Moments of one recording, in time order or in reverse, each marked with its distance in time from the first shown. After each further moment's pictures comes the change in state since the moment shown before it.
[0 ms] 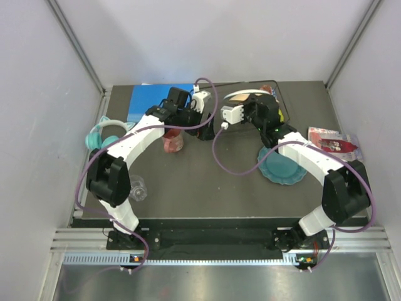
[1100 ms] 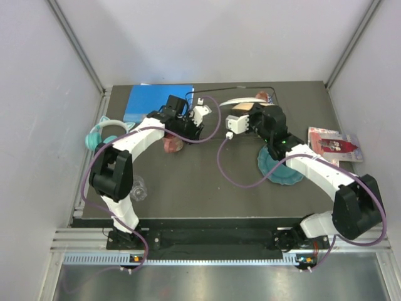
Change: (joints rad) left arm 0.044 0.072 -0.100 0.047 -0.052 0.432; right arm 0.003 -0.123 -0.154 0.036 -0.016 0.038
